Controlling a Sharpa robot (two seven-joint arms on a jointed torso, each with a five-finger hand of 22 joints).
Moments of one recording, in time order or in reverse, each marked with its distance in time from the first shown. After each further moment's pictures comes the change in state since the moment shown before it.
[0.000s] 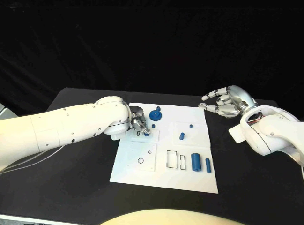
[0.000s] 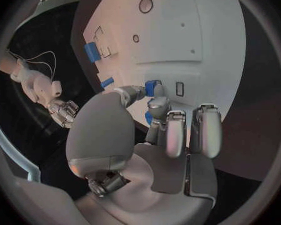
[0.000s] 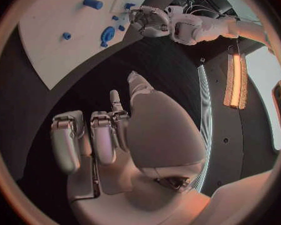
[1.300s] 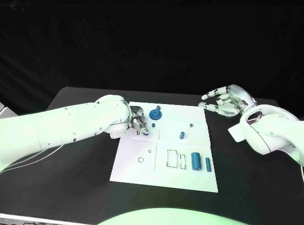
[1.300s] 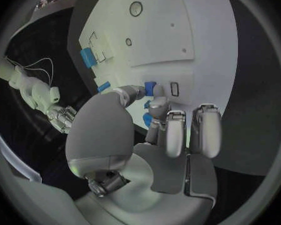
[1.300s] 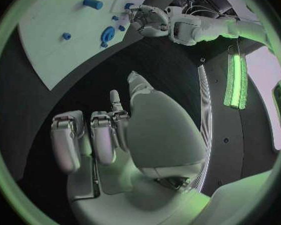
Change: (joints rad) left arm -0.001 0.011 0.003 -0.016 -0.041 0.049 0.000; left_hand -0.009 -0.009 0.000 0.000 0.003 0.005 -0.001 0.000 0.000 0.000 0.000 0.000 -0.008 0.000 0.000 0.000 0.000 0.000 0.000 0.000 0.000 0.000; right arm -0.001 0.003 0.000 -0.002 0.001 0.000 0.000; right_hand 0.000 0.000 0.000 0.000 0.000 0.000 0.000 0.000 0.000 0.000 0.000 0.000 0.000 0.000 0.000 0.000 0.000 0.000 0.000 0.000 0.000 0.000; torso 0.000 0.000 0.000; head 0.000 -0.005
